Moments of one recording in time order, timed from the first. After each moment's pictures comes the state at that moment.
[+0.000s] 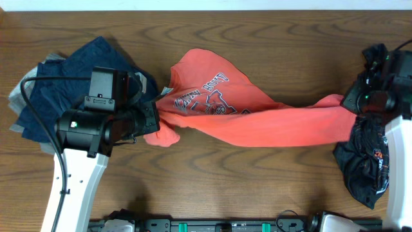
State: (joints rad) left arm -0.16 1.20 1.29 -1.19 0.26 -0.36; right arm -0.24 1.39 1.31 -1.06 -0.03 0.31
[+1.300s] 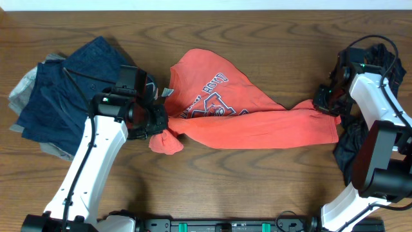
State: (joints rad) left arm -0.16 1.40 1.12 -1.05 0.26 -0.36; right arm -0.16 1.88 1.31 -0.93 -0.03 0.27
